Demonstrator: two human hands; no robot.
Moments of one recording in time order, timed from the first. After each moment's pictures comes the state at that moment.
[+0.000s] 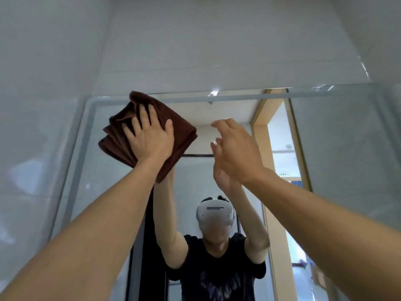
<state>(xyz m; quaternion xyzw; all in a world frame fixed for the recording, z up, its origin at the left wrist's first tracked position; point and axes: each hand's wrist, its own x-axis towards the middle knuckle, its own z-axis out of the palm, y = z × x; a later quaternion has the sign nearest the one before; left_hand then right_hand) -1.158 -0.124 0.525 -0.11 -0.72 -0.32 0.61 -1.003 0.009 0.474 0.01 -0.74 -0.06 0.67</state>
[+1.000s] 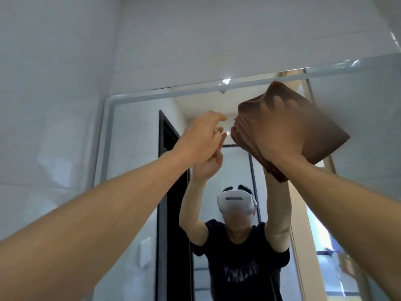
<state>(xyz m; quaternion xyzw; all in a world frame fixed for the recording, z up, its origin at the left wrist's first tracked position) -1.065 -0.114 0.487 -0.48 -0.66 -0.26 0.52 -1.017 0.091 0.485 -0.20 -0.67 -0.13 0.70</state>
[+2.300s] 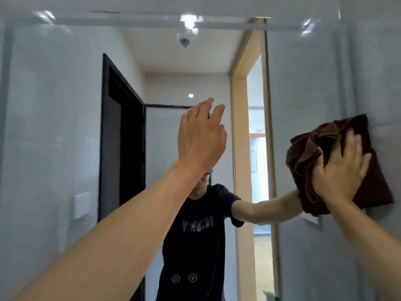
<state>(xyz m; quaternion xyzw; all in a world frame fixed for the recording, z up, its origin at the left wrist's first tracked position) -1.027 0.044 0.375 -0.39 -0.64 -0.27 0.61 -0.896 0.314 0.295 -0.32 -0.61 -0.04 0.73</state>
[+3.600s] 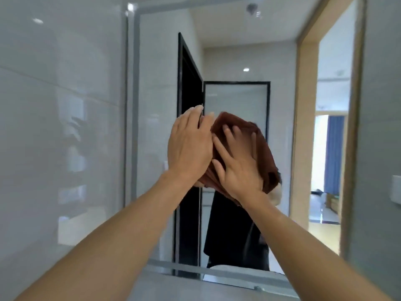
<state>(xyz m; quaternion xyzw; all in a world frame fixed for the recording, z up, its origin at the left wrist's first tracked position) -1.084 -0.191 0.297 -0.28 -0.73 -0.20 0.59 -1.102 -0.022 0.245 0.02 -0.78 -0.16 0.61</state>
